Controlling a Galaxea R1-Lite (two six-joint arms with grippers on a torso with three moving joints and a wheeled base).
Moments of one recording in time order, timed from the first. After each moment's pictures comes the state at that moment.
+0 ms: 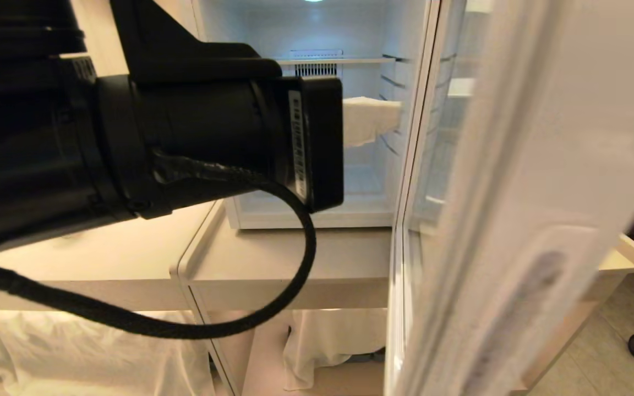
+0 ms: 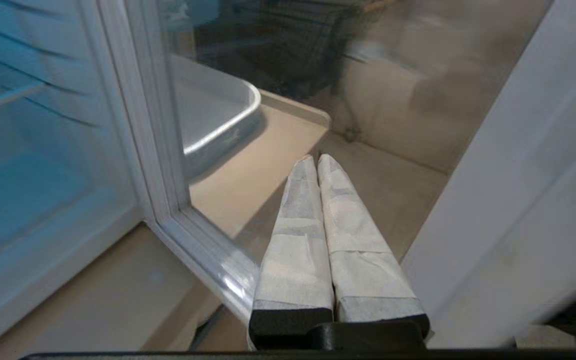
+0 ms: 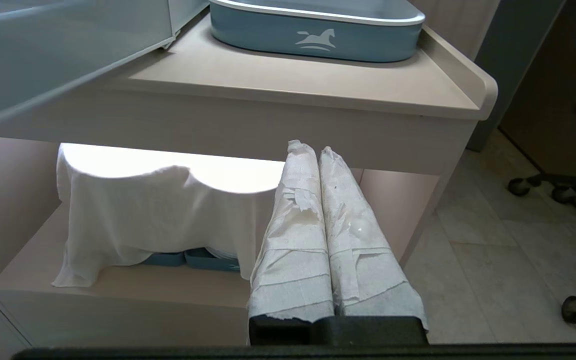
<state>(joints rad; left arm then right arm) -0.93 1.47 -1.29 -0.22 -0.15 -0.09 0.01 0.00 0.00 -0.06 0.02 -0.14</state>
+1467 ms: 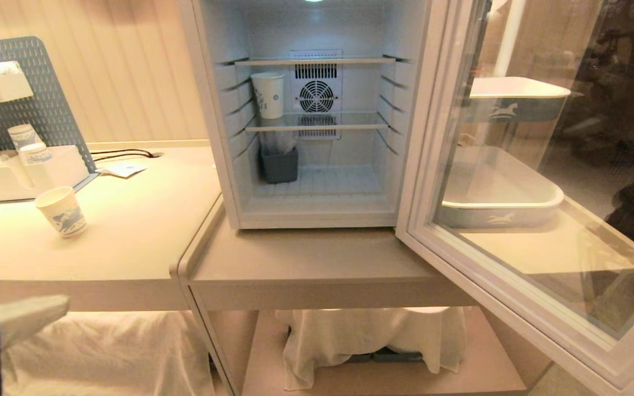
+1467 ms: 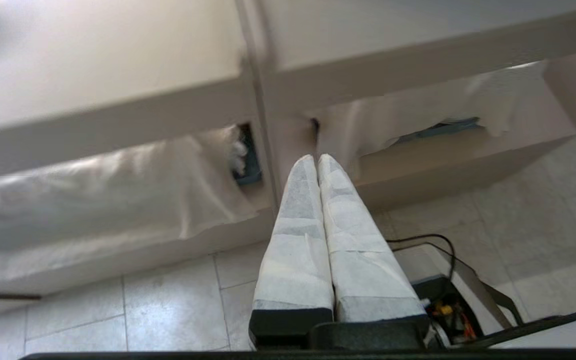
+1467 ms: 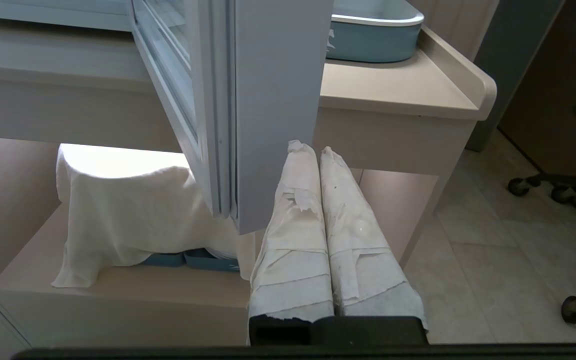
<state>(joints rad) -0.23 0.86 -0.76 0.34 -0.01 0.02 0.01 0.00 0.00 -0.06 0.02 -0.14</state>
